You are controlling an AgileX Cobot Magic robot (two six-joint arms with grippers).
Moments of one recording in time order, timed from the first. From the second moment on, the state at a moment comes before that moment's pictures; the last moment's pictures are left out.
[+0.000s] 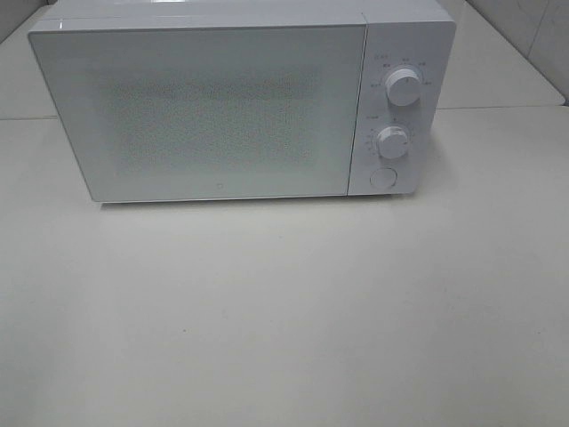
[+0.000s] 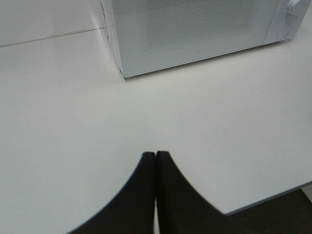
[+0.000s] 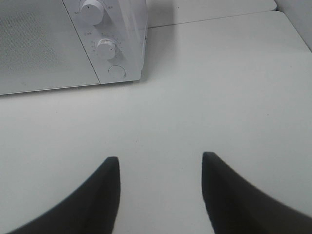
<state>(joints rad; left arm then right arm) -0.24 0.00 -0.51 -0.10 1.06 0.12 0.22 0.00 -0.51 -0.13 1.00 0.23</state>
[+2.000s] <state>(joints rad) -0.24 0.00 -0.51 -0.10 1.06 0.12 0.22 0.87 -0.52 -0.13 0.38 0.20</state>
